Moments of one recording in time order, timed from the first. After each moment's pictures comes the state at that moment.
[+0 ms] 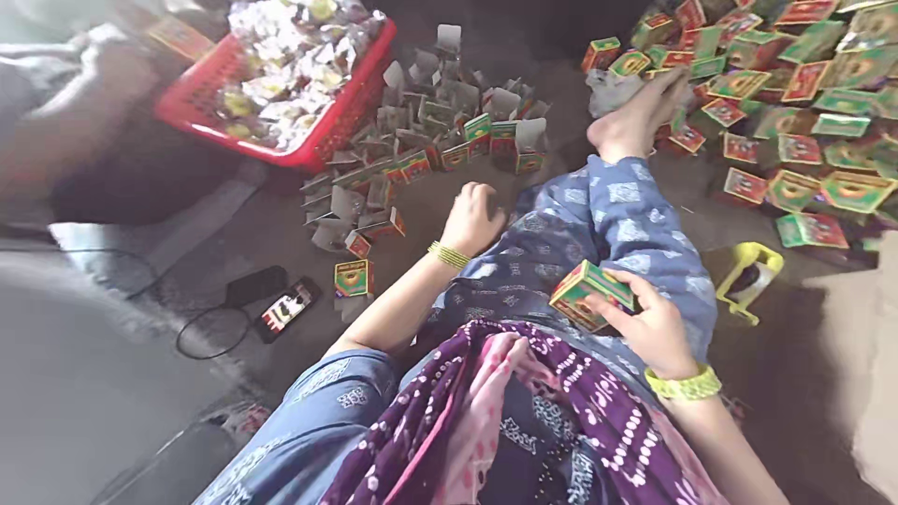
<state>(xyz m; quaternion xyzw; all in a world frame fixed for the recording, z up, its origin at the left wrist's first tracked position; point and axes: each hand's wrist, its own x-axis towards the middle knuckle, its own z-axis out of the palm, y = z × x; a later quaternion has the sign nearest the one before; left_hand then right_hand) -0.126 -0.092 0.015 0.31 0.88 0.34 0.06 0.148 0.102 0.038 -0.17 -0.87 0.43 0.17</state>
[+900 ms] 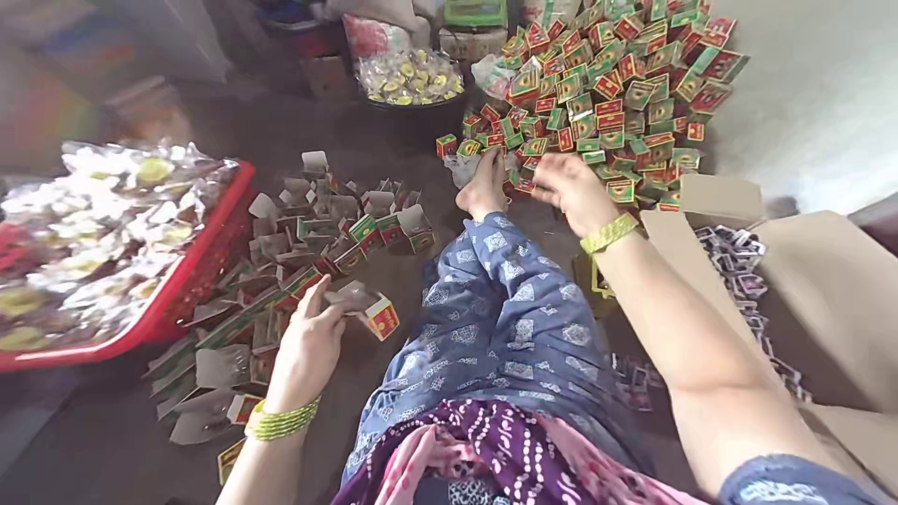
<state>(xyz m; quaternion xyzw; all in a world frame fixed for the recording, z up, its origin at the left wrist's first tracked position) -0.154 -0.170 0.054 0.43 0.85 0.30 -0.06 0.044 0.232 0.205 -0.27 -0.71 0.57 0.33</state>
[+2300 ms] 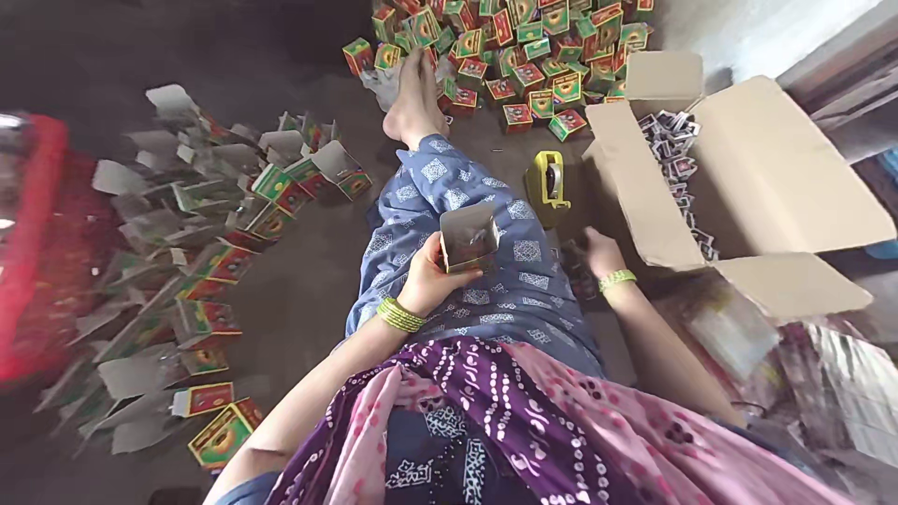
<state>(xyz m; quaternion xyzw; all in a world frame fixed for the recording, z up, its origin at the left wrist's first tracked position) 0.004 0.008 0.009 0.49 0.52 0.62 0.34 0.309 0.220 -0.005 -0.60 -0.78 0.19 0.03</state>
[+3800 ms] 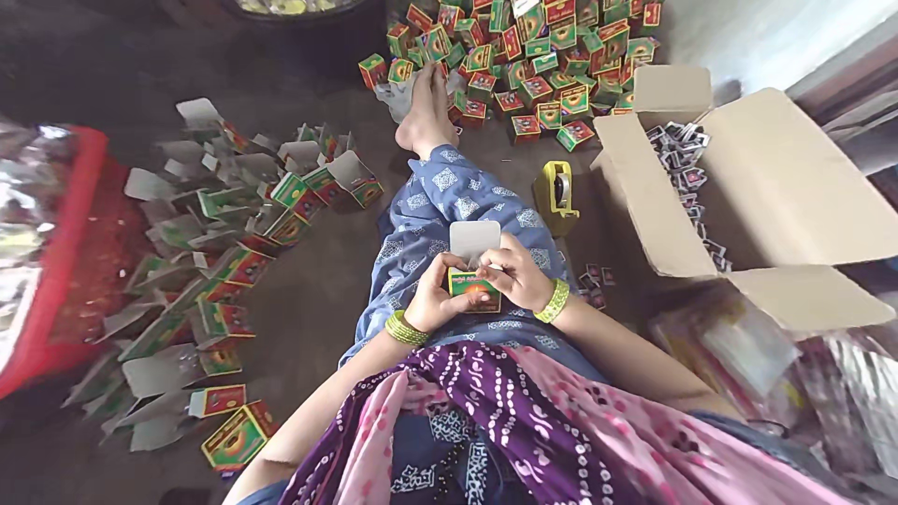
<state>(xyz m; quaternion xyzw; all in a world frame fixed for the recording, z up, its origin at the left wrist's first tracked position) -0.003 -0.010 -0.012 0.55 0.44 0.64 0.30 0.163 0.116 0.032 -0.11 -0.85 0.40 0.31</state>
